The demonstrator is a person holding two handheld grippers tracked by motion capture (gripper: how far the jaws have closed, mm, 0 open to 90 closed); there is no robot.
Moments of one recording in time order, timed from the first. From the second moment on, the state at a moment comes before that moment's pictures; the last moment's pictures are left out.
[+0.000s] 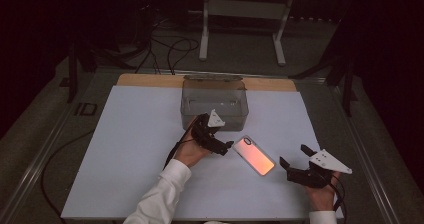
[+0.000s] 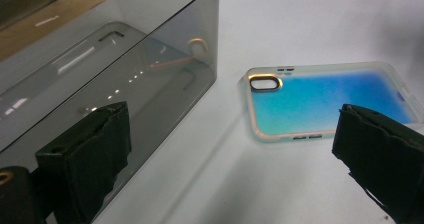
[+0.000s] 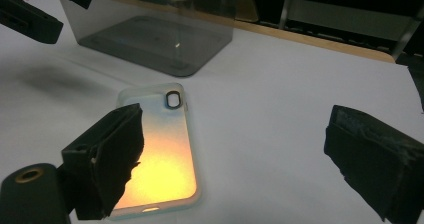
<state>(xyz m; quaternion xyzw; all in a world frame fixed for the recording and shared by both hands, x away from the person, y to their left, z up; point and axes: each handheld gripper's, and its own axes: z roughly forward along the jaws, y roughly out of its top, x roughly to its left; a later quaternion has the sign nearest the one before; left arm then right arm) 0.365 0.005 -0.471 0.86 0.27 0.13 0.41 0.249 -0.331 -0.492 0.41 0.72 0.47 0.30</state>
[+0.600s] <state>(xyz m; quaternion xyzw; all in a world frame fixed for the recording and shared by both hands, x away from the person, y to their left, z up) 0.373 -0.016 -0.484 0.87 0.27 0.12 0.39 0.249 -0.331 -0.492 0.41 0.72 0.47 0.30</state>
